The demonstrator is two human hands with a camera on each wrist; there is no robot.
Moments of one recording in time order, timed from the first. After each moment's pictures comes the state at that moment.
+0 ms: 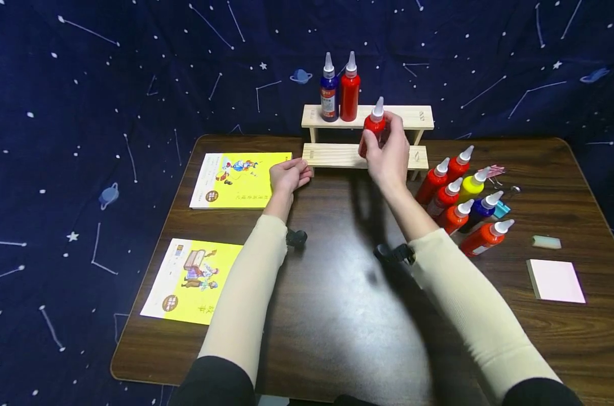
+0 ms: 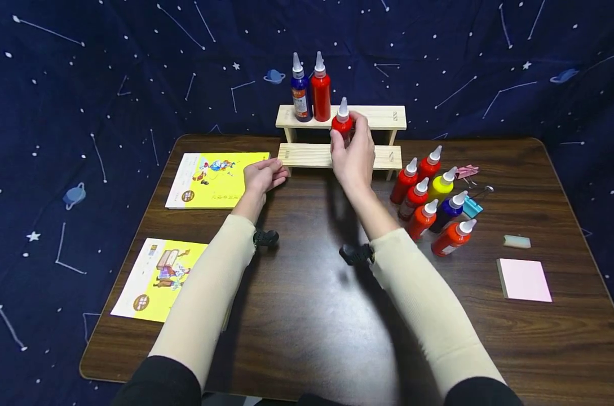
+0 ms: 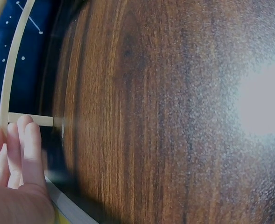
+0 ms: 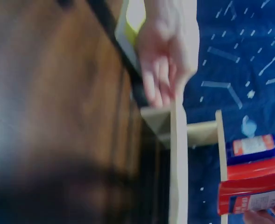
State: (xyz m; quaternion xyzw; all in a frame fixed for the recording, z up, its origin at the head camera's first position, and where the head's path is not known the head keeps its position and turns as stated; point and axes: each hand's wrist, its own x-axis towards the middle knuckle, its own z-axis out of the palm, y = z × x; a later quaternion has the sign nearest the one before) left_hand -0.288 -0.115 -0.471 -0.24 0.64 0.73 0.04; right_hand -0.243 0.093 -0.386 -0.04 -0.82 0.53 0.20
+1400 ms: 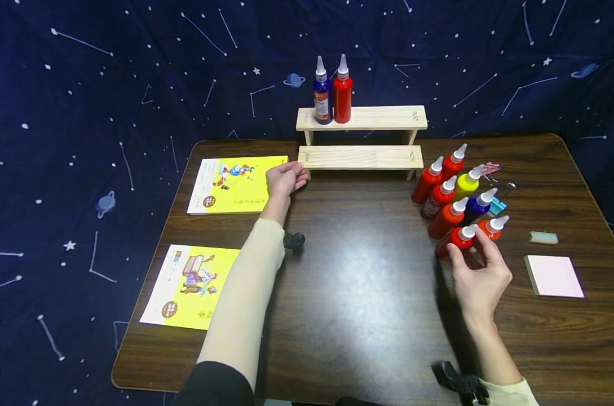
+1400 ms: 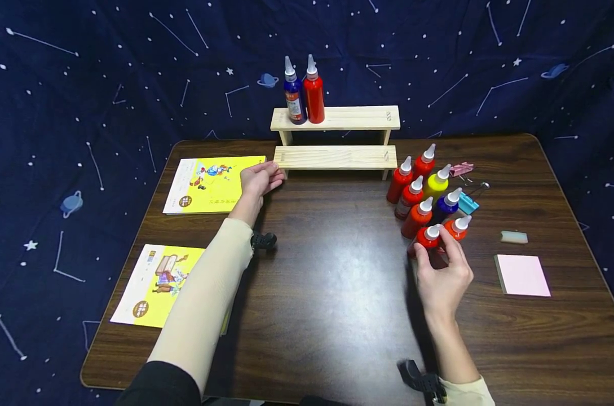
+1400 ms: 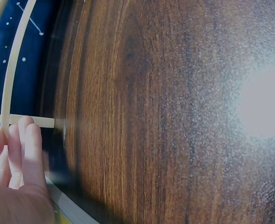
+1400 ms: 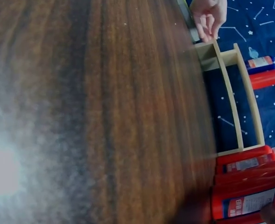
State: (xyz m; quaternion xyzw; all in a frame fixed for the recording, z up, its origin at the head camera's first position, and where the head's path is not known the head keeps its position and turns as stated) left_hand -0.290 -0.113 -0.473 -0.24 0.64 0.72 0.05; right_hand -0.045 0.209 -0.474 -0.18 -0.79 0.48 0.33
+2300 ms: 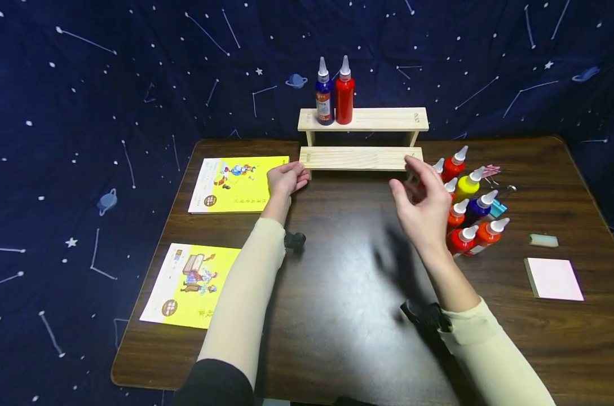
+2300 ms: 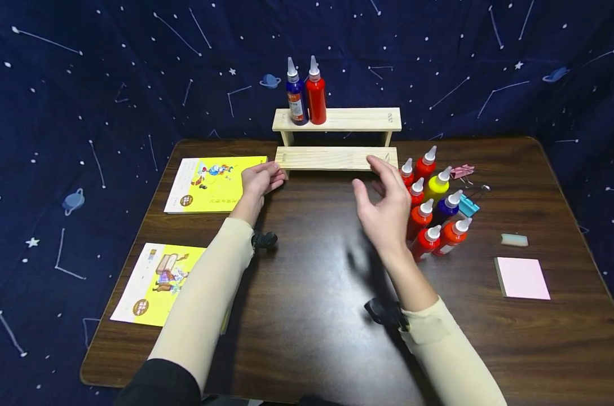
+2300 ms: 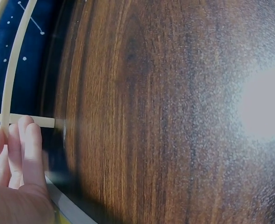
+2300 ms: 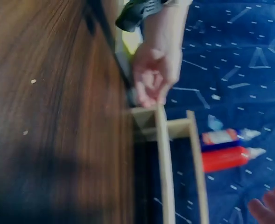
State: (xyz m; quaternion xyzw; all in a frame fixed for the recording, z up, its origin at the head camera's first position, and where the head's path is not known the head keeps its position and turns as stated) left_hand -0.290 -0.113 -0.472 -0.25 0.64 0.72 0.05; right_hand -0.133 0.129 -0.380 0.03 -0.77 0.56 0.31
